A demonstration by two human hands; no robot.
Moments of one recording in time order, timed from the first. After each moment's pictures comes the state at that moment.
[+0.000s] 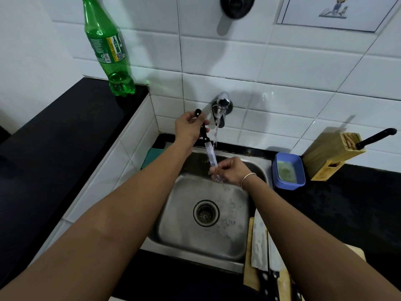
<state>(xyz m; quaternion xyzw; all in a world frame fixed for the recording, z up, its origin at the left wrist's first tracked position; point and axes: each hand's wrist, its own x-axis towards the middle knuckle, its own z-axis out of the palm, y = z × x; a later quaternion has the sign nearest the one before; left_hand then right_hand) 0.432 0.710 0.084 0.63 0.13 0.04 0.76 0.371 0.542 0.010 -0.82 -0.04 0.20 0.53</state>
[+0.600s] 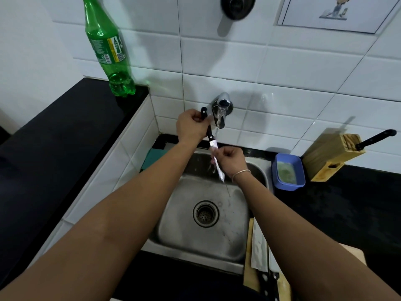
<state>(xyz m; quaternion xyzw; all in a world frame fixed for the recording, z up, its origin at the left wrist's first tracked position) 0.442 0.703 0.081 0.78 0.14 0.12 0.60 0.388 0.569 0.012 -0.77 0.04 0.02 0.64</state>
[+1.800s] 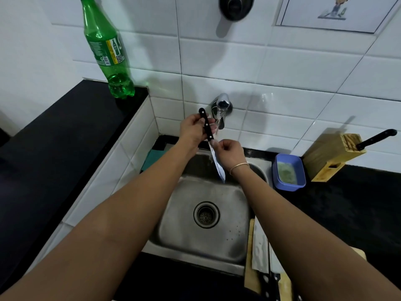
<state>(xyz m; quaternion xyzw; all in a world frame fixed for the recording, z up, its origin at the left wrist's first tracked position) 0.431 0.692 0.088 0.54 0.13 -0.01 0.83 0.404 0.572 0.031 -0.86 0.05 -0.02 0.52</state>
